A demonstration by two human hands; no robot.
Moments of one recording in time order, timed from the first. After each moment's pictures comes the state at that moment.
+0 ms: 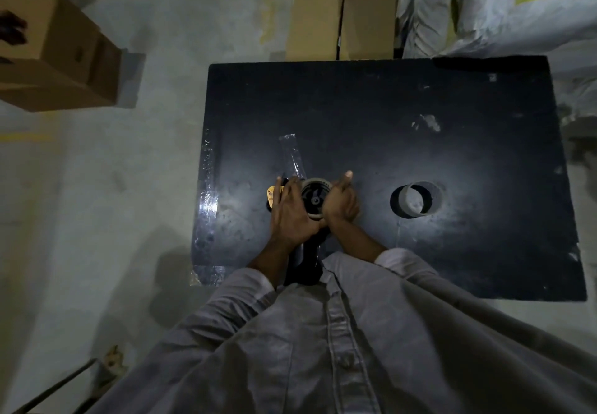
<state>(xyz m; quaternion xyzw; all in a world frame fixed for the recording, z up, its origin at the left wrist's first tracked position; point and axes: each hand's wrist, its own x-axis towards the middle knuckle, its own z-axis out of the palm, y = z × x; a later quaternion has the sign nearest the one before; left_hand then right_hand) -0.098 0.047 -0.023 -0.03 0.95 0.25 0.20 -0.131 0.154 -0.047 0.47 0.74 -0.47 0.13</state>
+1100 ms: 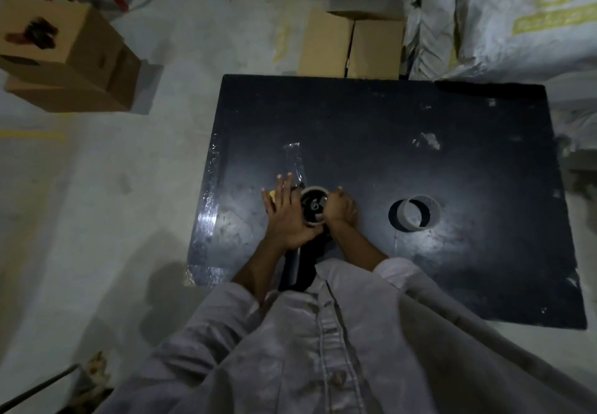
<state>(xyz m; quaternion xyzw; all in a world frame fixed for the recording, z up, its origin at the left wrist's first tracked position) -0.101 0.037 -0.030 0.02 0.97 0.14 0.22 -0.133 0.165 -0.044 0.41 0.77 -0.44 0.22</state>
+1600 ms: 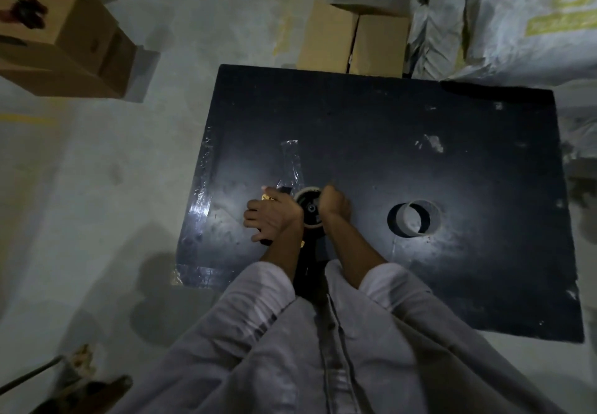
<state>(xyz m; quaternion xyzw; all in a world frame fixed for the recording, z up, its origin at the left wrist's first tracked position) -0.142 0.085 -0.056 -0.59 0.76 0.25 0.08 -0.153 0.159 -0.049 0.42 0.75 -0.44 0.25</state>
